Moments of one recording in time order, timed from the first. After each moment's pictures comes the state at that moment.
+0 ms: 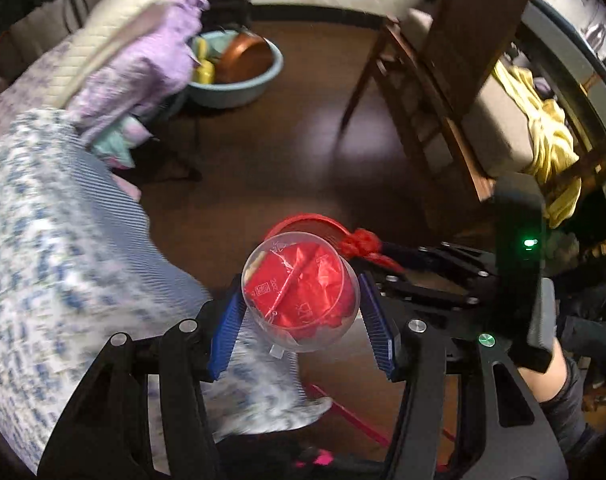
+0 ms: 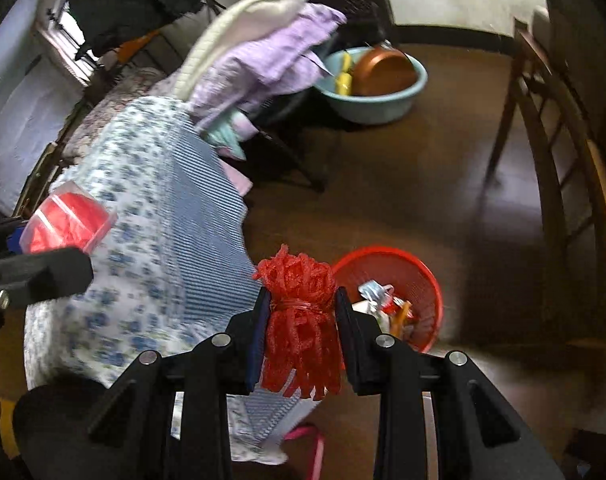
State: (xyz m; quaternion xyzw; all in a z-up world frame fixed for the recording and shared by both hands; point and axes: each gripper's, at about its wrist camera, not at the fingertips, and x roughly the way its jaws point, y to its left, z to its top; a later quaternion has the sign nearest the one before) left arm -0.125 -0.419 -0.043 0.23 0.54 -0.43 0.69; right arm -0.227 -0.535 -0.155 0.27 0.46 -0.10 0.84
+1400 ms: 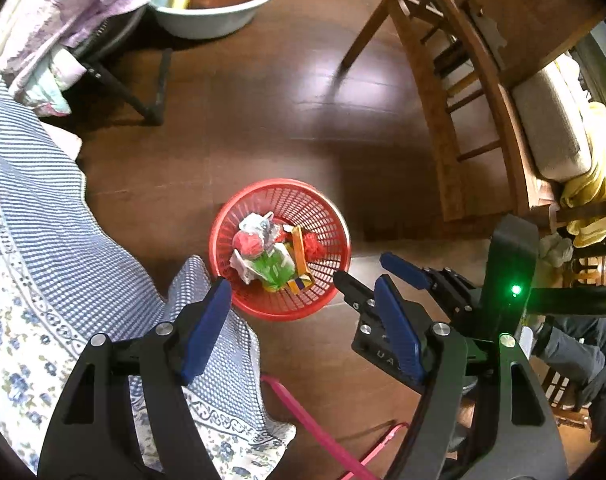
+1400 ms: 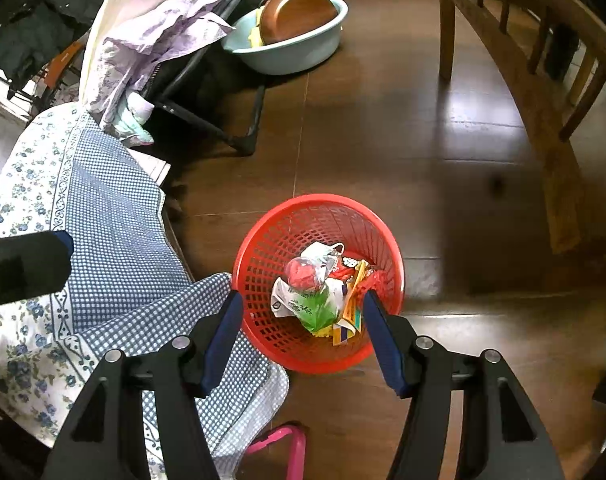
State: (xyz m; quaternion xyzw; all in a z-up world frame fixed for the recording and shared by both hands) left arm -0.101 -0.484 -0.157 0.22 0.63 -0.40 0.63; right arm -0.234 -0.580 -0.267 0.34 0.50 -0.17 0.78
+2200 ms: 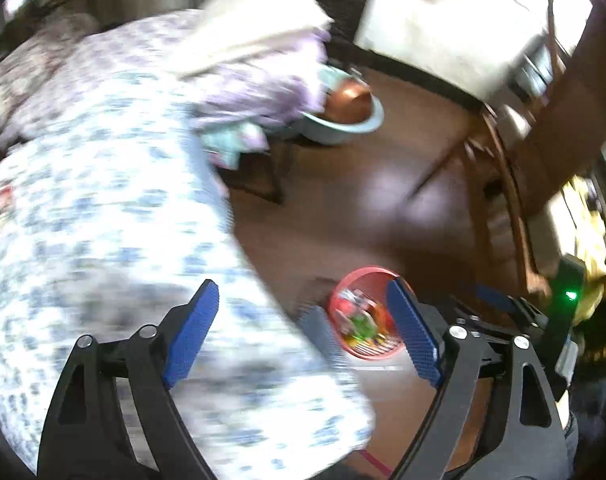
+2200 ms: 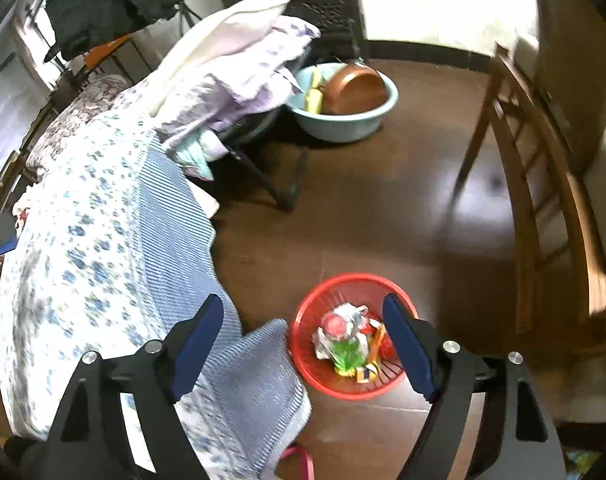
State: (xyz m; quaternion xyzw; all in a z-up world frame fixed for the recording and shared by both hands) left arm -0.014 -0.301 -0.010 0.11 0.52 -0.31 0.79; right arm -0.182 -0.518 -0.125 0.23 0.46 -0.17 0.84
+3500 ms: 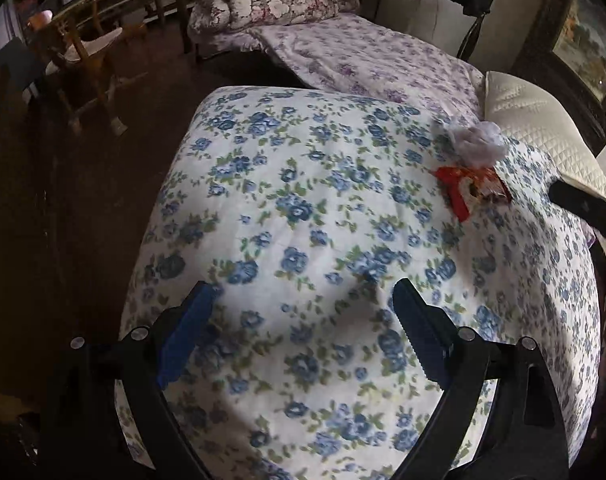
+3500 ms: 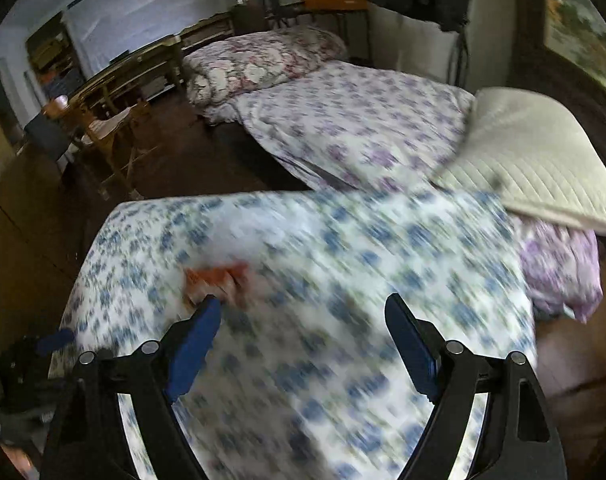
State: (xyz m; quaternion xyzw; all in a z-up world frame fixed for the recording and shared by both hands) left arm 0.138 0.077 -0.050 -0.04 0.50 0.00 0.86; right arm 0.166 -0.165 -0.018 0.03 0.44 0.10 0.89
